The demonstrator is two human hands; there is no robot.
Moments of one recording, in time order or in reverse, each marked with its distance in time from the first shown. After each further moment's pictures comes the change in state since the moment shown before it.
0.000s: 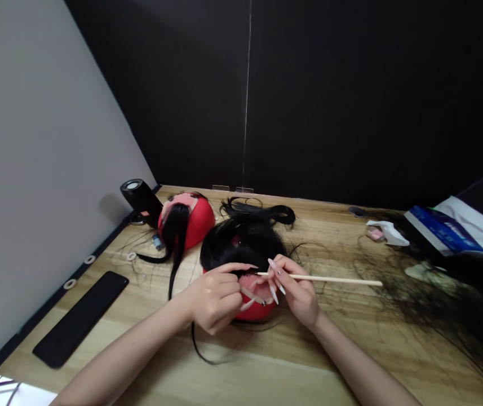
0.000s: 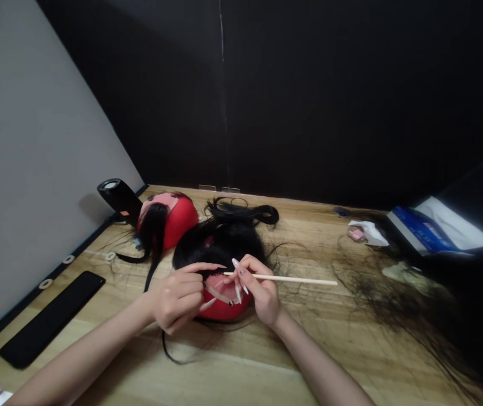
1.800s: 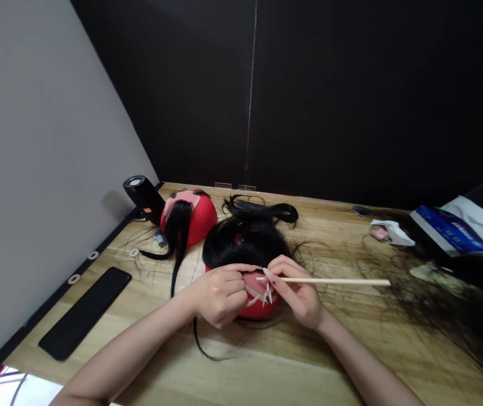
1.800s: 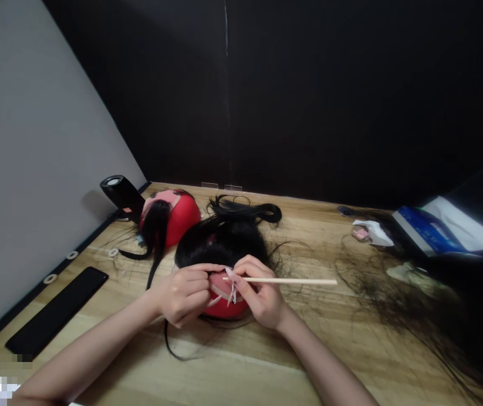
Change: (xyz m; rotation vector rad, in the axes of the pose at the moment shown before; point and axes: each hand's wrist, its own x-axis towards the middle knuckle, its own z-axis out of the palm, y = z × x) left_hand -0.002 -0.004 0.007 -0.001 -0.007 0.051; right_hand 0.001 -0.016 -0.003 -0.481 -0.124 -0.258
